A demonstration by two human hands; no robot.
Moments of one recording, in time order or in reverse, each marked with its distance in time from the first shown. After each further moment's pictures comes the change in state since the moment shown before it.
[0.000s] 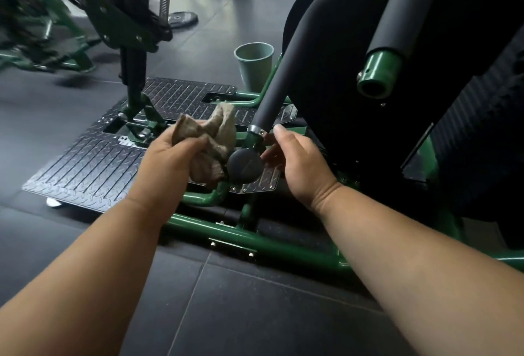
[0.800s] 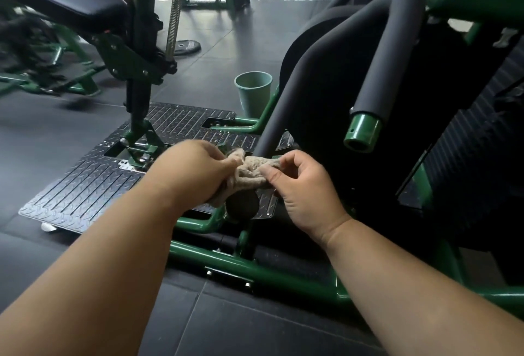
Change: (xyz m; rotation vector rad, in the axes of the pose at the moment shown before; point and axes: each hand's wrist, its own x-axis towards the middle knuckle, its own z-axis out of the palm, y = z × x) left_hand 0.032 0.061 0.028 0.978 -0.093 -0.068; right_hand -0.007 -0.033 -0.013 0.039 0.063 -0.056
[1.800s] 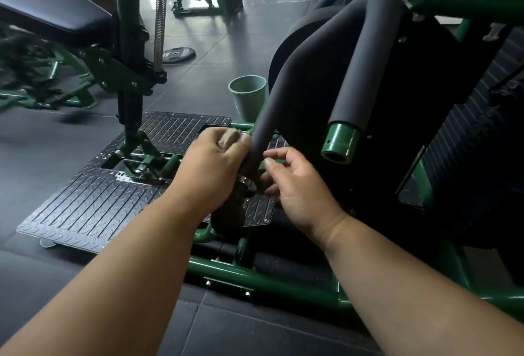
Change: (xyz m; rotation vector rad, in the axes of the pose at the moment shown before) left_hand 0.015 0.039 0.035 -0.446 0.158 0.124; right_hand 0.017 -0.010 -0.012 0.074 -0.057 0.097
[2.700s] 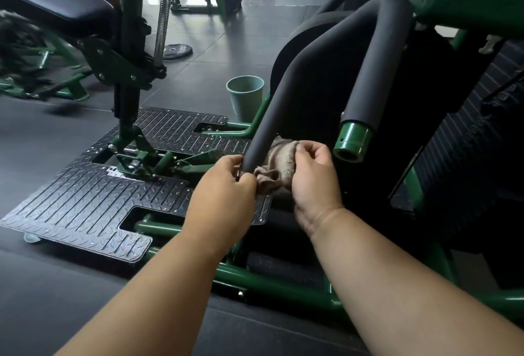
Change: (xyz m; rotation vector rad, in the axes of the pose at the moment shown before) left_hand -0.045 -0.008 0.016 0.071 -0.011 -0.136; right_hand 0.022 0.005 0.011 0.288 0.484 0.095
